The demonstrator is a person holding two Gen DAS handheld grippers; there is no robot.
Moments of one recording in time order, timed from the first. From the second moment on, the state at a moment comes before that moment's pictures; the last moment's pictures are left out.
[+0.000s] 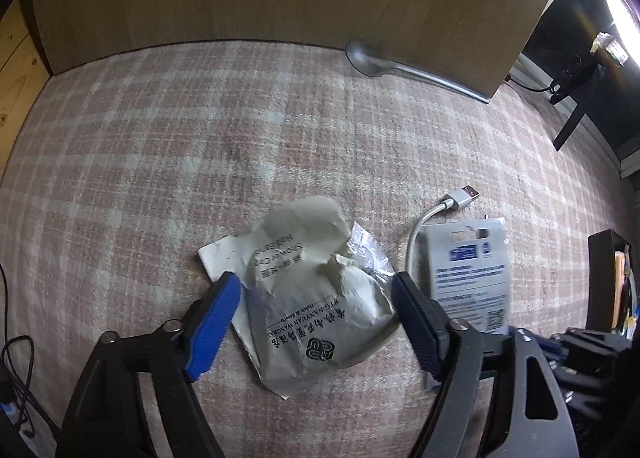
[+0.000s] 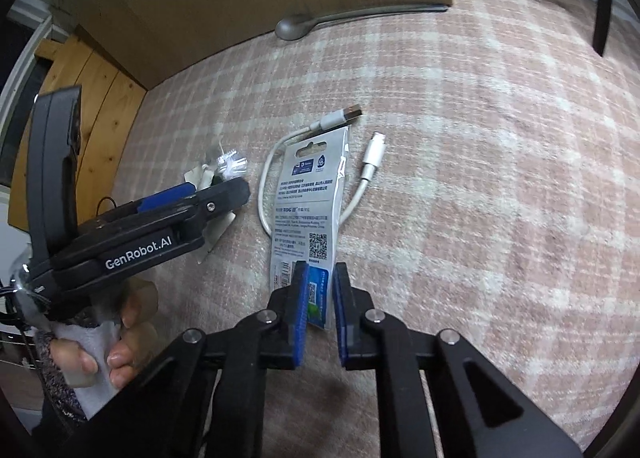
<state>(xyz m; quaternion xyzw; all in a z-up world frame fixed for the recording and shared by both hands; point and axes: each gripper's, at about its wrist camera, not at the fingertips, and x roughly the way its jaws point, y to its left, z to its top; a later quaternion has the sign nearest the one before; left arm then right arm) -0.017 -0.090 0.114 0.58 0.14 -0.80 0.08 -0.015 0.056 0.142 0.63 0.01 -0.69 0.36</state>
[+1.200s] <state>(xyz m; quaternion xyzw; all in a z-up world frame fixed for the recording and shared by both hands) 0.018 0.000 0.214 0.53 0.12 -0.84 -0.04 0.014 0.234 0.242 0.55 -0.07 -0.79 0.27</state>
